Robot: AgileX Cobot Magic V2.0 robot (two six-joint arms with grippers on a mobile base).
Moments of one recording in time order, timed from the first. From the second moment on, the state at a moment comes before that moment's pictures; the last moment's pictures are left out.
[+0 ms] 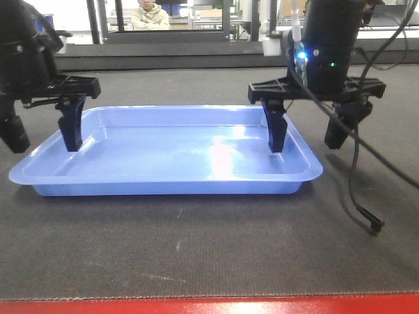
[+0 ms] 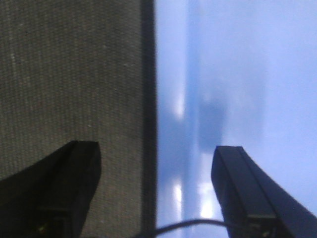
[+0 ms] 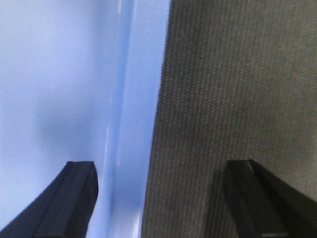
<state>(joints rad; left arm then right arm) -0.28 1.89 -1.44 -0.01 0.95 -0.22 0.36 1.98 -1.54 -0.02 0.92 0.32</state>
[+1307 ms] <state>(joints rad) -0.31 1.64 -1.43 -0.08 1.12 -0.18 0.42 1.71 -1.54 0.00 1.04 0.34</state>
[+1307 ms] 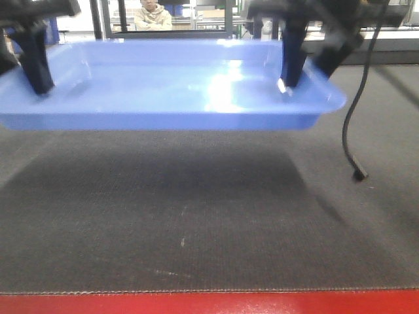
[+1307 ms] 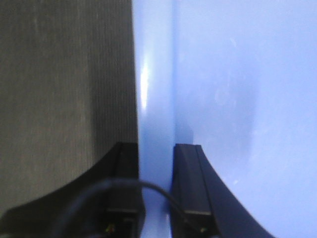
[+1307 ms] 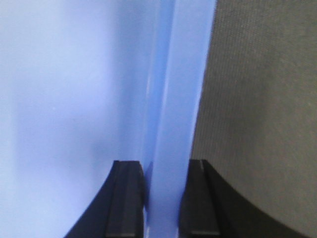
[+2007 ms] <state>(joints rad) -0.52 1.34 -1.34 -0.05 1.23 -0.24 0.51 1.21 -1.27 -0.03 1.14 0.36</state>
